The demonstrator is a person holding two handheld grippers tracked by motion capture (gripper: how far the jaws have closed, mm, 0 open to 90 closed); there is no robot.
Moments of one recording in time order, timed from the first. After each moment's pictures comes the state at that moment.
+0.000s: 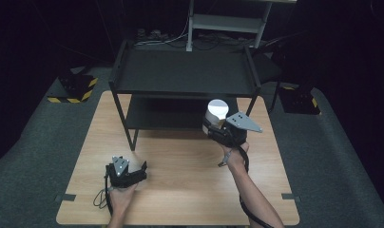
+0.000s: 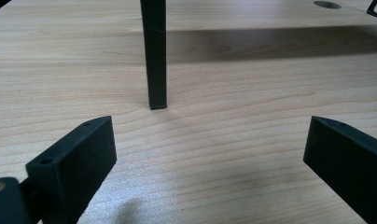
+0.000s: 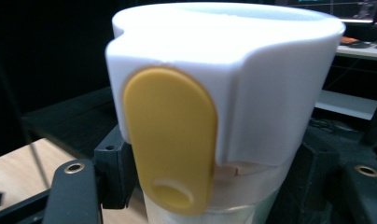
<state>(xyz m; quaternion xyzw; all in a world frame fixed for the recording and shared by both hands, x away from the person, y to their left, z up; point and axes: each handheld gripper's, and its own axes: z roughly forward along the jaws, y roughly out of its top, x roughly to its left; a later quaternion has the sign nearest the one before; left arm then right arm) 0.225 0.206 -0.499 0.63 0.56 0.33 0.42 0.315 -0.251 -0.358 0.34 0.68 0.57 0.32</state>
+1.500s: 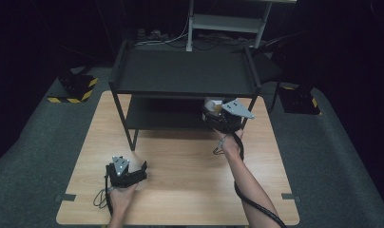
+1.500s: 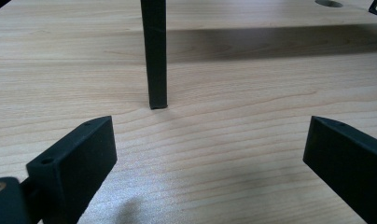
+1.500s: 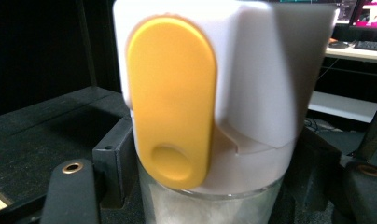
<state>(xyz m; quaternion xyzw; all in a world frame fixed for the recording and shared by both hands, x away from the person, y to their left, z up) 0.226 0.205 -0.498 0.63 0.56 0.33 0.42 0.357 -0.236 -0.366 0.36 0.67 0.56 0.33</state>
